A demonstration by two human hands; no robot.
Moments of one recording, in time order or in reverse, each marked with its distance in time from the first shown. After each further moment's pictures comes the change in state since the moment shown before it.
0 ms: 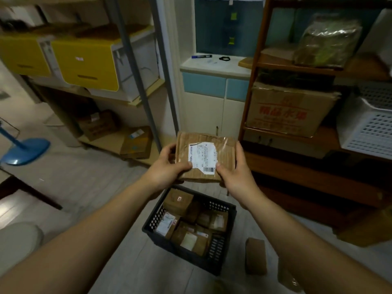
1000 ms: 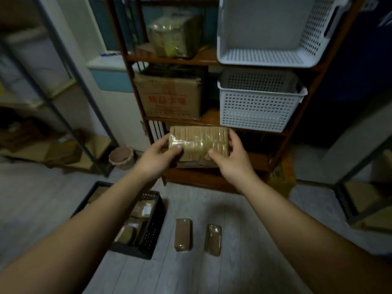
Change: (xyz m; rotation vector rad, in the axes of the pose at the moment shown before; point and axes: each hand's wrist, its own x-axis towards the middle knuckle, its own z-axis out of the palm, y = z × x) left_hand -0.075 0.067 0.391 0.008 -0.136 0.119; right_hand -0.138 0.020 -0.389 -0.081 0.267 0.001
